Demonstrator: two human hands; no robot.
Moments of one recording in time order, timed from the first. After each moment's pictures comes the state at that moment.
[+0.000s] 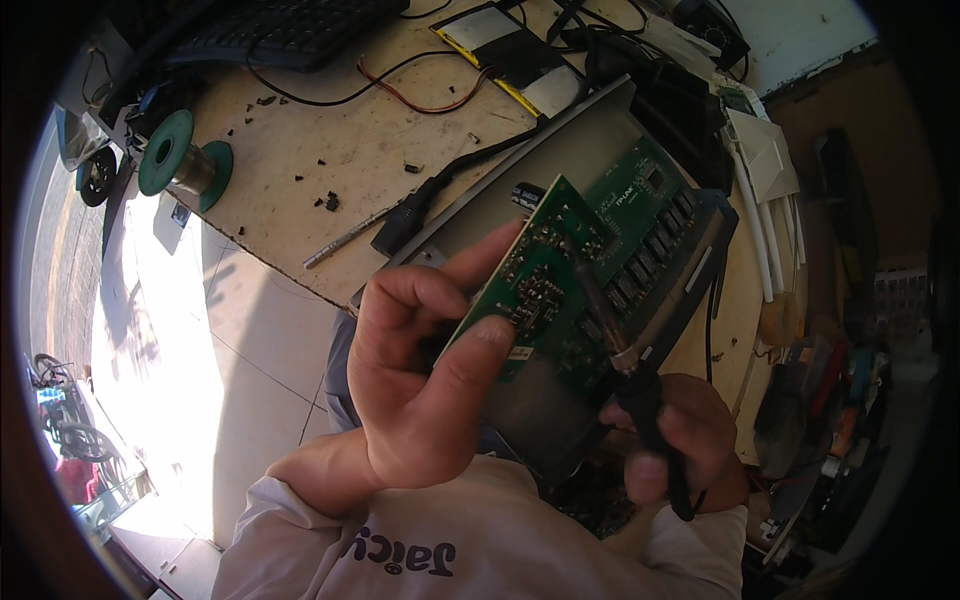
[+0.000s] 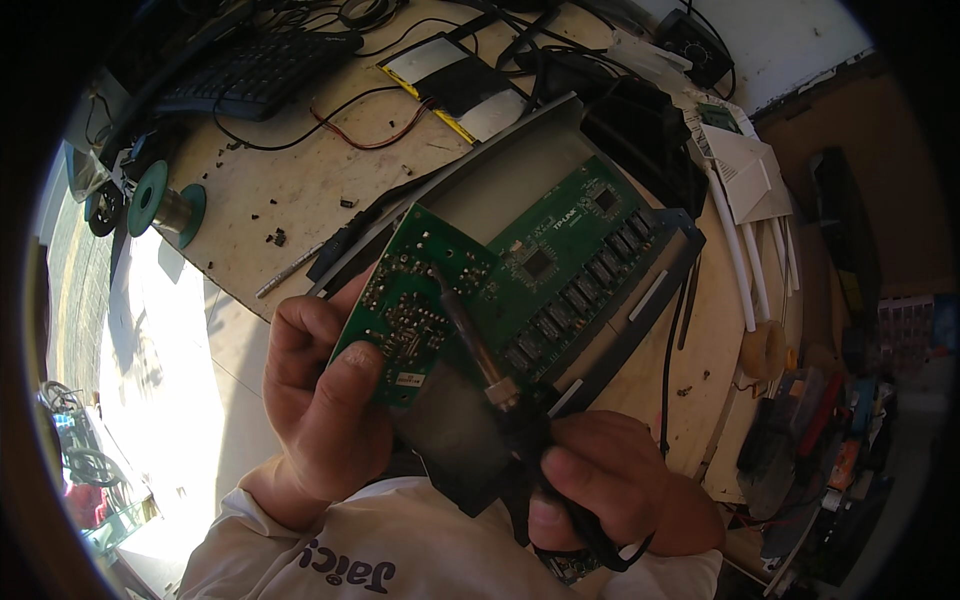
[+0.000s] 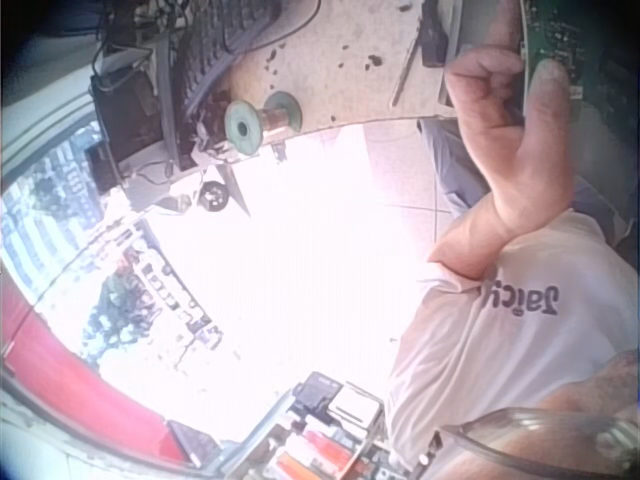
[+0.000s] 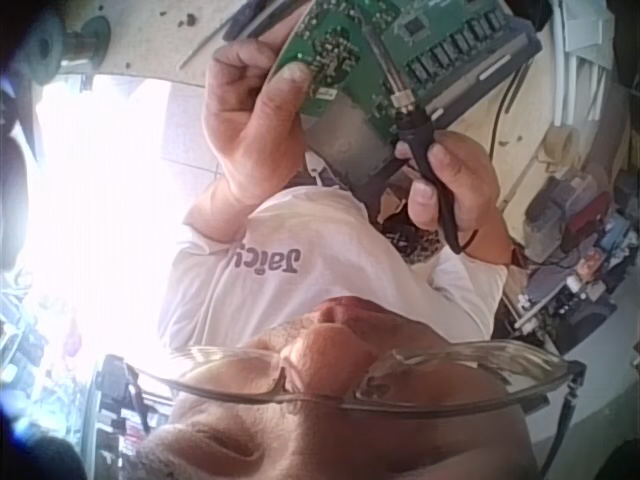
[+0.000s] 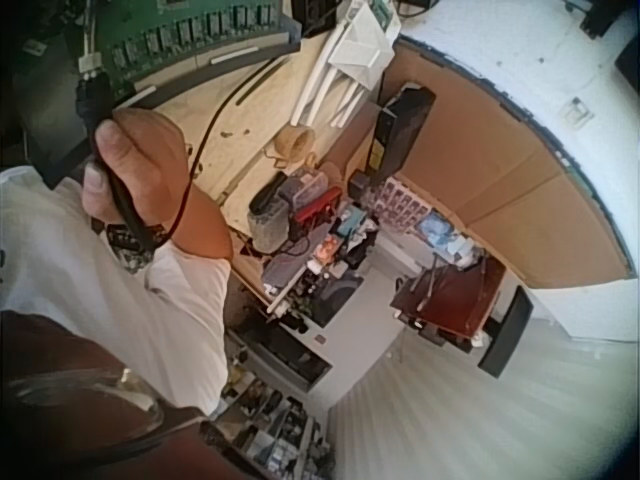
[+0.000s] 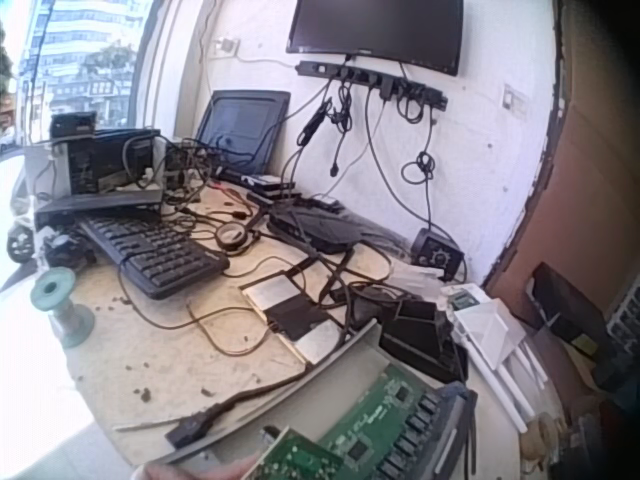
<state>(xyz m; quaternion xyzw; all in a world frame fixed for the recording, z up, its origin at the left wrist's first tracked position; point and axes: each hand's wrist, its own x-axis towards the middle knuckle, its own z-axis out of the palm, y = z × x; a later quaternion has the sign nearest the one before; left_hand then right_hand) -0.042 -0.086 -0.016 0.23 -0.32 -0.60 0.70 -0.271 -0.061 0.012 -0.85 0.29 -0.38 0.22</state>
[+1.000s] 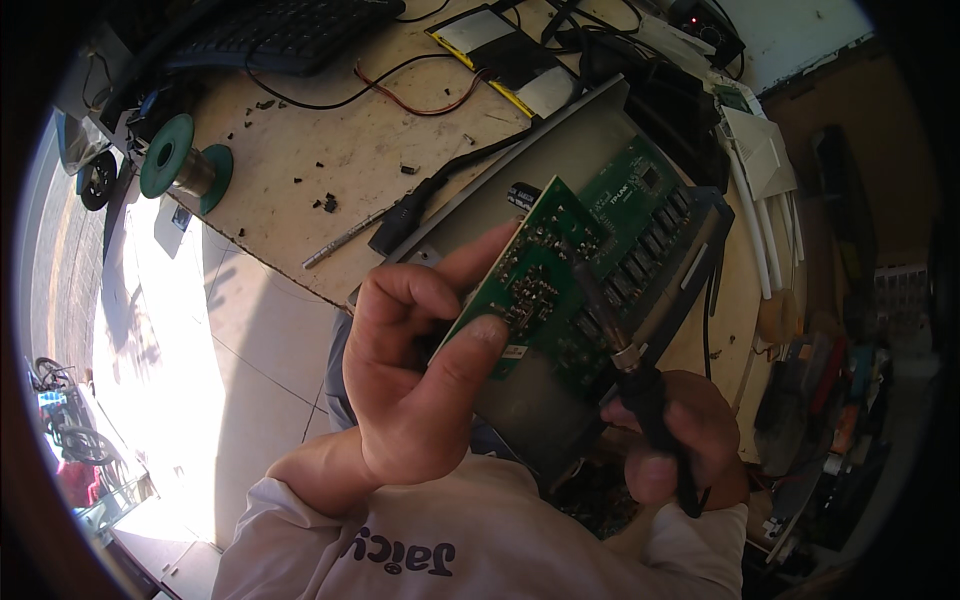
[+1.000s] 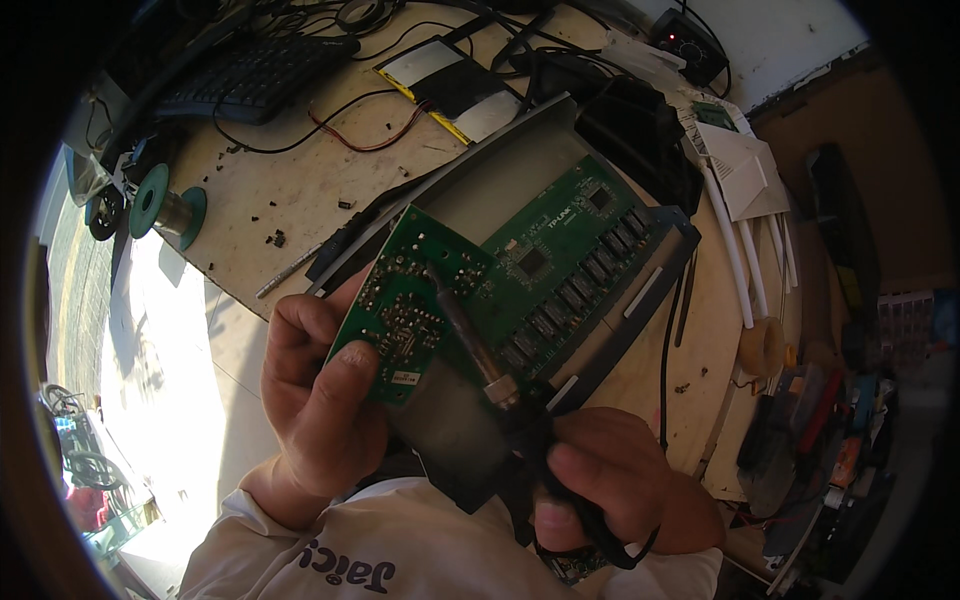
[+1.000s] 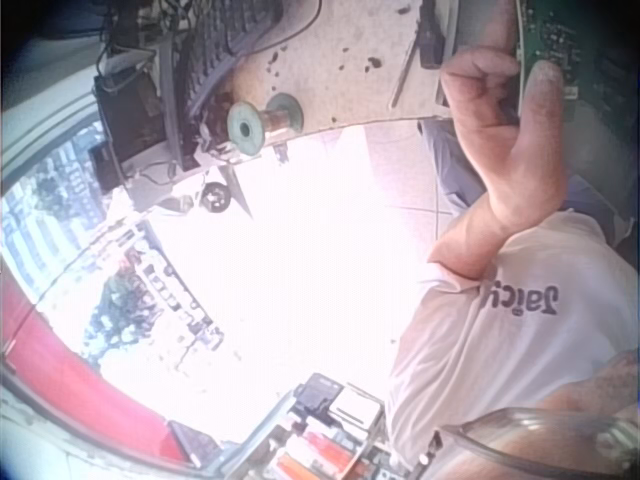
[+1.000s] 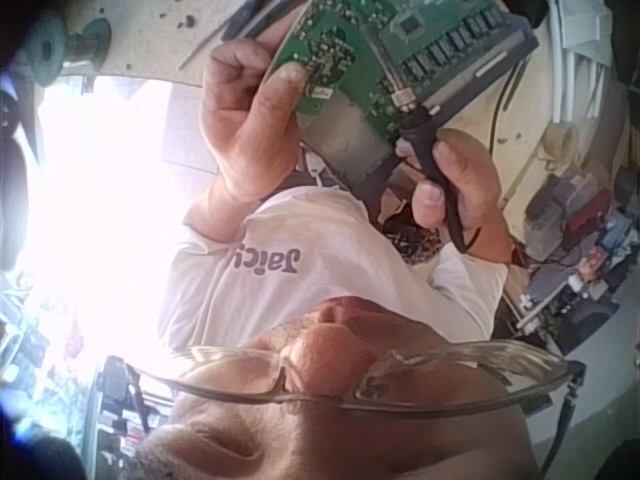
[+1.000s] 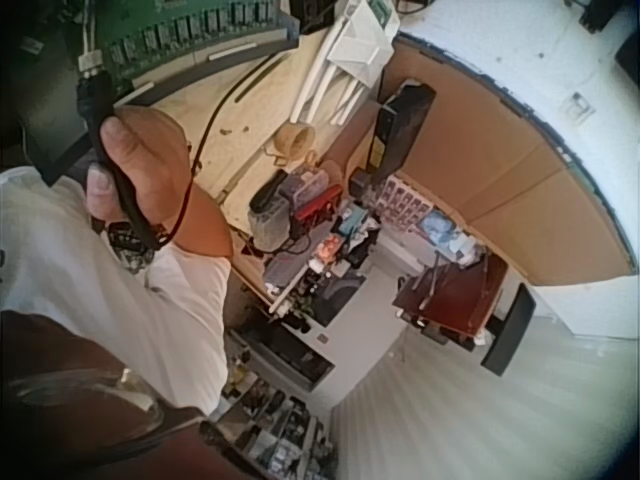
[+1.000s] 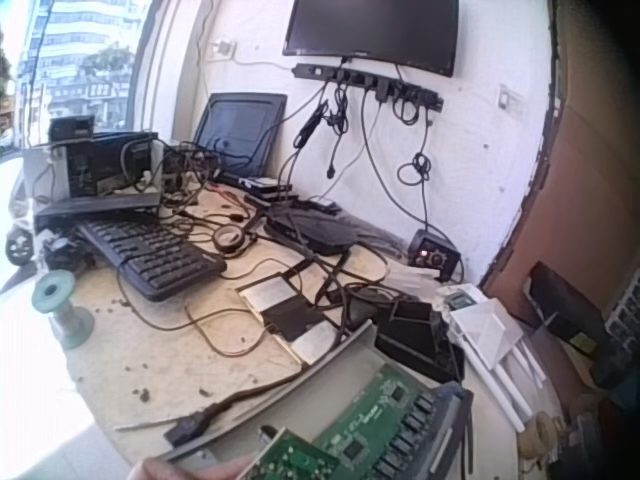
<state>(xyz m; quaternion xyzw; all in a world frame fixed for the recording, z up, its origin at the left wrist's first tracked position) -0.038 -0.087 -0.016 0.23 -0.34 -0.61 0.68 -0.275 -0.060 0.009 -0.84 0.27 -0.41 0.25</state>
